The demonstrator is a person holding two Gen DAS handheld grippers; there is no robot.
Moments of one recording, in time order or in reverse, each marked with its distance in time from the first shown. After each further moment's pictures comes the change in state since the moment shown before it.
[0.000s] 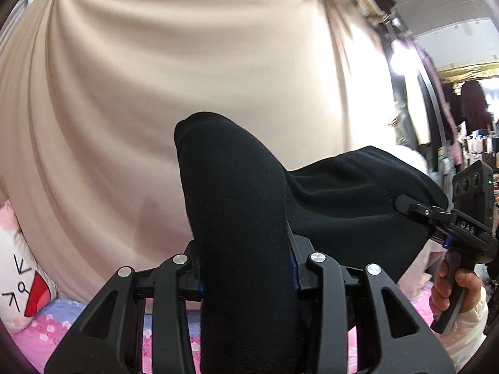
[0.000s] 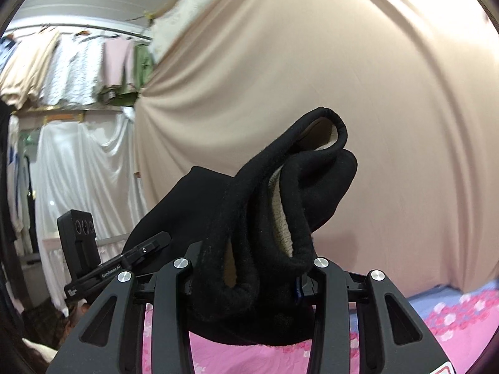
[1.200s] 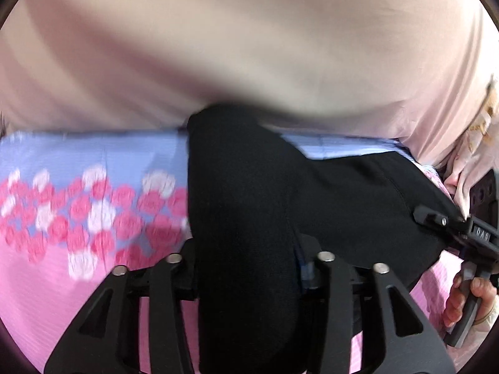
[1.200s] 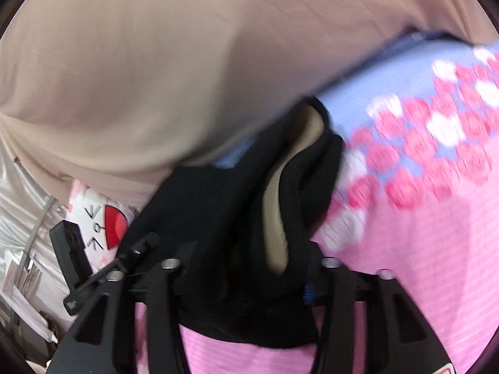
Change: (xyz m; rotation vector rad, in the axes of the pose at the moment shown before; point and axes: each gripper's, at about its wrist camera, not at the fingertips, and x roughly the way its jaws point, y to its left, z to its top) left arm 0.235 0.085 -0.283 -0.276 0.677 0.118; right arm 0.153 -0.238 -0.278 0.487 0.594 -0.334
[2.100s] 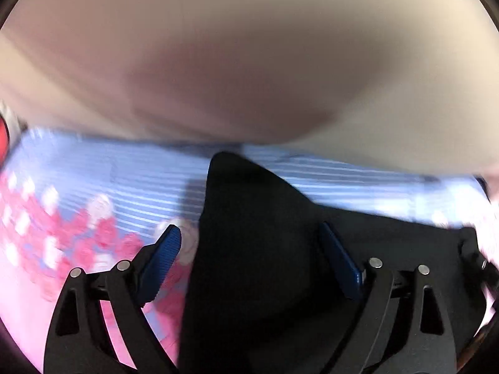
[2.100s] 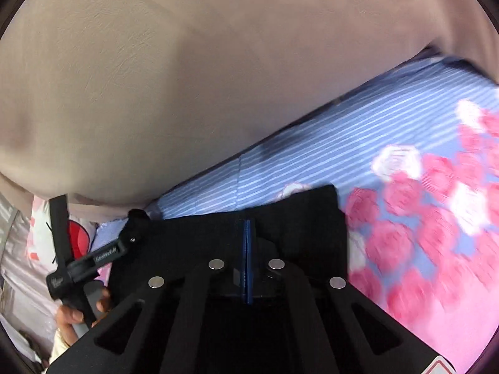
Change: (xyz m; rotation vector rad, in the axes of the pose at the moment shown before) left arm 0.075 0.007 0.077 -0.042 0.093 0.281; right arm 0.033 0.037 0.052 -0.085 -0.076 -0.092
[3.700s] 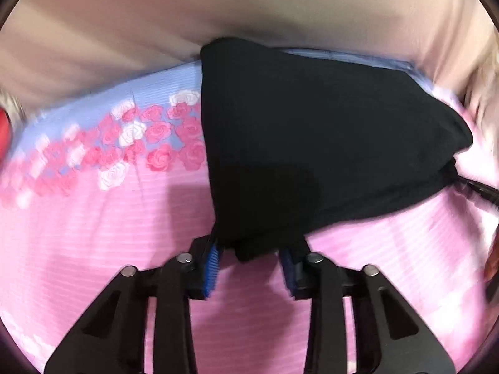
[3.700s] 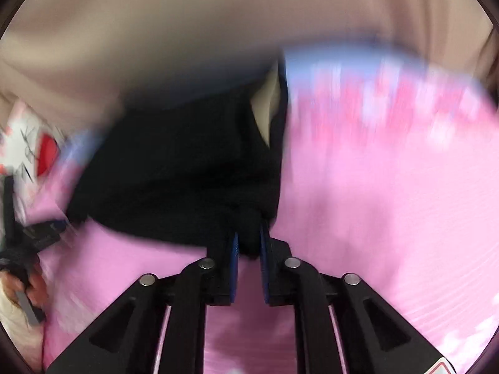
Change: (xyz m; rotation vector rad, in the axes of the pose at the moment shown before) left arm -0.068 0.021 -0.146 0.248 0.083 -0.077; right arm -0.061 -0.016 -0.103 -0.152 0.155 -0.210
